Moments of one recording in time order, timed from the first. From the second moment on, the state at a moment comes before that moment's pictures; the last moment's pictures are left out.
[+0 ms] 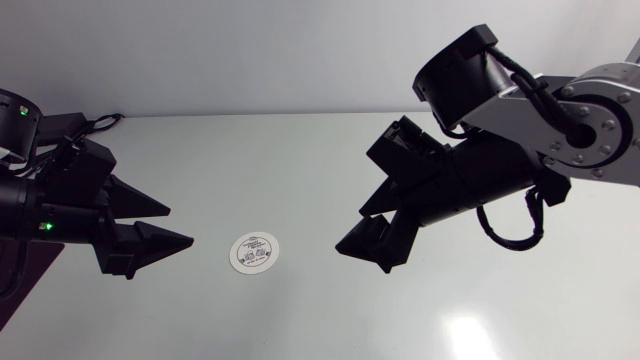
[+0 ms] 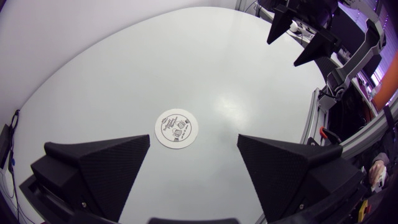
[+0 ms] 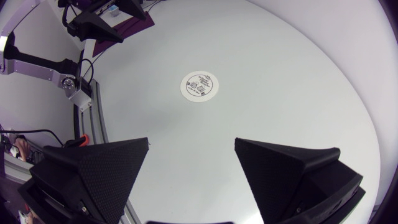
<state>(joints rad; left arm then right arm) -0.02 1.00 0.86 -0.83 0.55 0.61 0.62 1.29 1.10 -0.70 -0.37 -0.28</state>
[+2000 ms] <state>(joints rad) -0.26 1.89 1.06 -0.55 0.30 0.61 0.48 1.50 1.10 -0.58 -0.45 -0.31</state>
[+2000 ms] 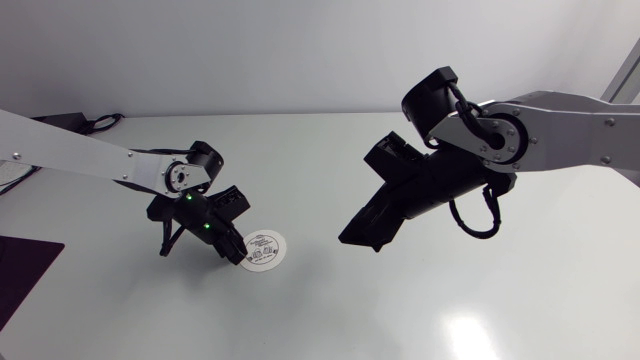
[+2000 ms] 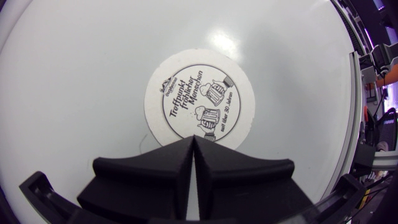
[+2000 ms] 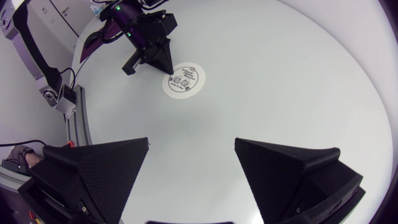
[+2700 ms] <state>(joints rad) -0.48 1.97 1.22 -0.62 0.33 0.53 0.41 1.70 1.08 -0.57 -0.50 -0.33</state>
